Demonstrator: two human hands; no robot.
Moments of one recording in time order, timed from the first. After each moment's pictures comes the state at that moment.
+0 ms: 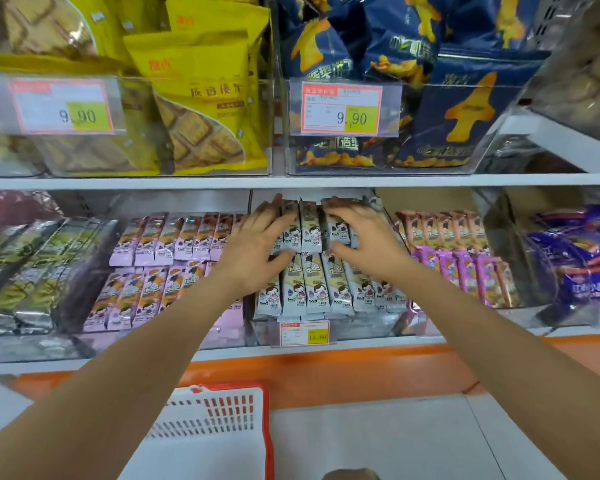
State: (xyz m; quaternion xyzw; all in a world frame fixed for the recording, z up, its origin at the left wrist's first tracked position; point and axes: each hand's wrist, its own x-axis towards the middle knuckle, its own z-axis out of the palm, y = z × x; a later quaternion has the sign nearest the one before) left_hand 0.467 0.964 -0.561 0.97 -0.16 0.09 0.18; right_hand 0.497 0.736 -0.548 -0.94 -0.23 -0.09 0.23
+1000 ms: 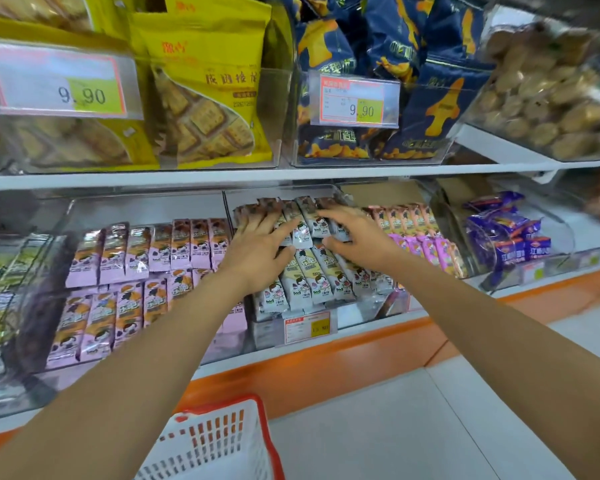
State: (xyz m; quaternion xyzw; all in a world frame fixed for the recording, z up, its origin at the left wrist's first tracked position) left_hand 0.481 0.962 -0.568 0.96 -0.24 0.03 0.15; right_hand 0.481 0.740 -0.552 -0.97 -0.14 -0.06 0.19
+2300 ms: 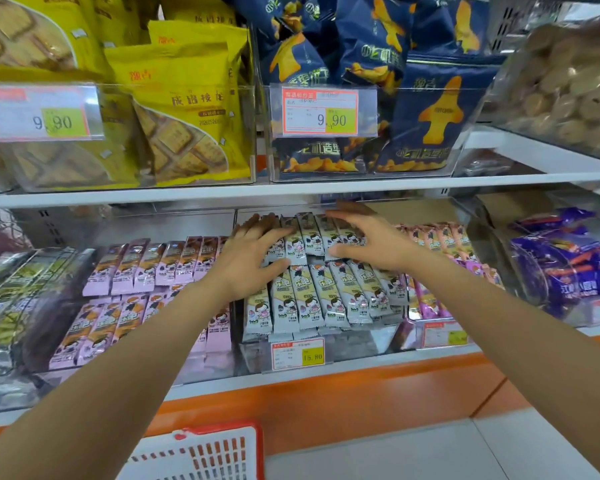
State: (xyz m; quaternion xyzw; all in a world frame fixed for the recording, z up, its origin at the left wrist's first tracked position) left_hand 0.490 0.961 -0.563 0.96 -0.19 0.08 0.18; right_hand 0.524 0.701 -0.542 -0.94 -0.25 -0.04 0.24
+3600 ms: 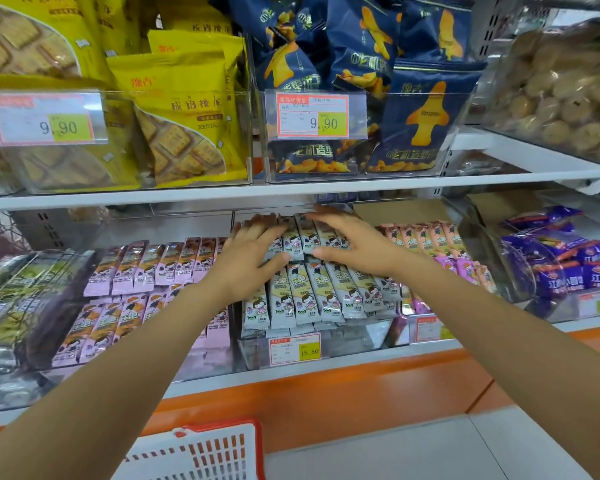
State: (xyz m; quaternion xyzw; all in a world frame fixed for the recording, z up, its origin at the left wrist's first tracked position) left_hand 0.483 0.958 -0.563 0.96 -0.20 0.09 0.17; right_hand 0.510 0.715 -0.543 -0.92 -0.30 -0.03 0.25
